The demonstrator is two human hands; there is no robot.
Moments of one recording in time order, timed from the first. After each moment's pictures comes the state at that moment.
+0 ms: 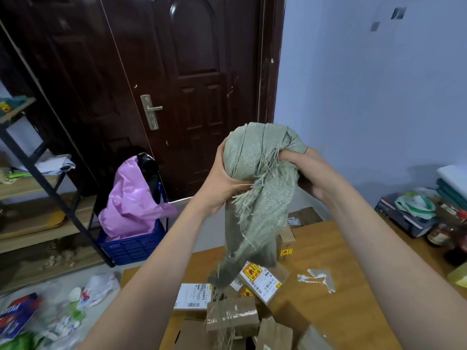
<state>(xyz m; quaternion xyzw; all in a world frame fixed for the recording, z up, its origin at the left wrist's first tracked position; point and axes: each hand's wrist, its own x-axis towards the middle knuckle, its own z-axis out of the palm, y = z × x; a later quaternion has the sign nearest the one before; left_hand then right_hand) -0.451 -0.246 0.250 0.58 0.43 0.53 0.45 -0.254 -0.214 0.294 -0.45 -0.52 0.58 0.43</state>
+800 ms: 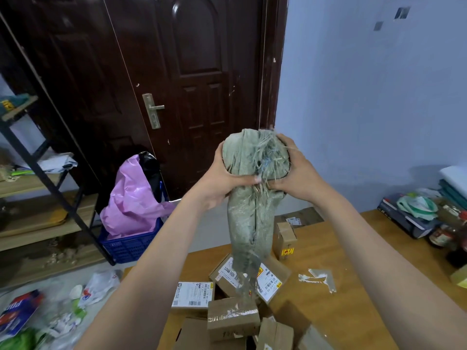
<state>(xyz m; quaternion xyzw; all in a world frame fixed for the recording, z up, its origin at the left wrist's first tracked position) -0.461 -0.231 0.250 0.53 0.46 0.49 0.52 -0.259 -0.202 0.261 -0.43 -0.77 0.29 0.37</state>
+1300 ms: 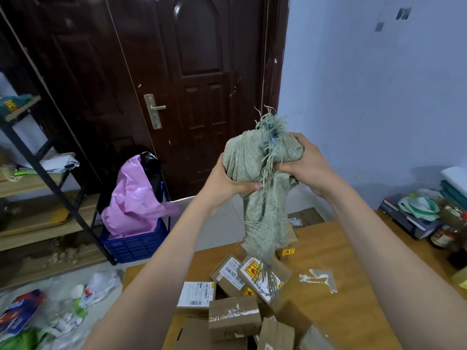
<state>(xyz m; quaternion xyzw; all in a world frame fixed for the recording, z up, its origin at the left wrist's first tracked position) -0.465 -0.231 0.230 0.55 0.50 0.49 0.45 -0.255 -0.200 0.281 -0.47 -0.66 0.40 0.43</state>
